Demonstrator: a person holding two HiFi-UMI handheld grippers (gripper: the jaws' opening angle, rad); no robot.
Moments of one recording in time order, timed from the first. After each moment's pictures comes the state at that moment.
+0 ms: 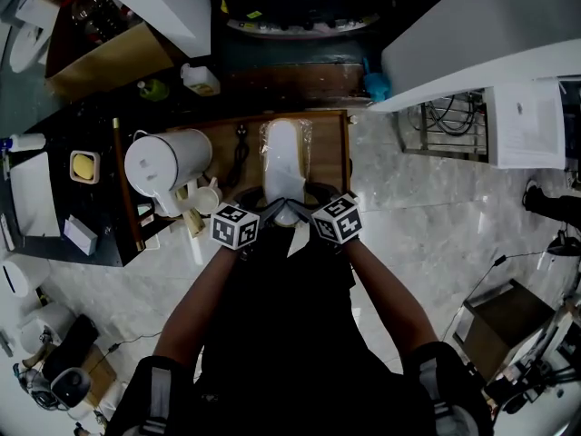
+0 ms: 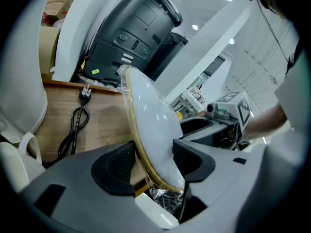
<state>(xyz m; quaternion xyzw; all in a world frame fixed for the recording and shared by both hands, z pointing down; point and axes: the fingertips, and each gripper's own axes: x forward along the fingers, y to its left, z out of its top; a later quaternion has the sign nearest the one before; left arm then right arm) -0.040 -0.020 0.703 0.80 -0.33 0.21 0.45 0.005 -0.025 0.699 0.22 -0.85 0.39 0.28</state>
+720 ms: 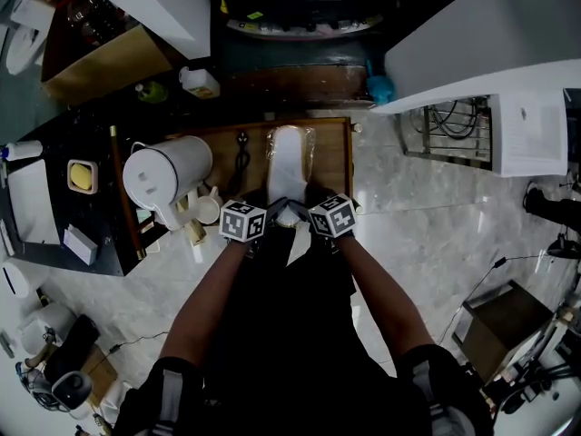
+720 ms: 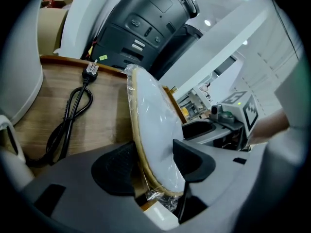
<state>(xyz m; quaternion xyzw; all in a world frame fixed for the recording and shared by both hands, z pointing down) -0.040 -0.035 0.759 0.77 -0.34 0.23 0.49 0.006 -0.034 0.760 0.23 -0.81 0.44 0.32</state>
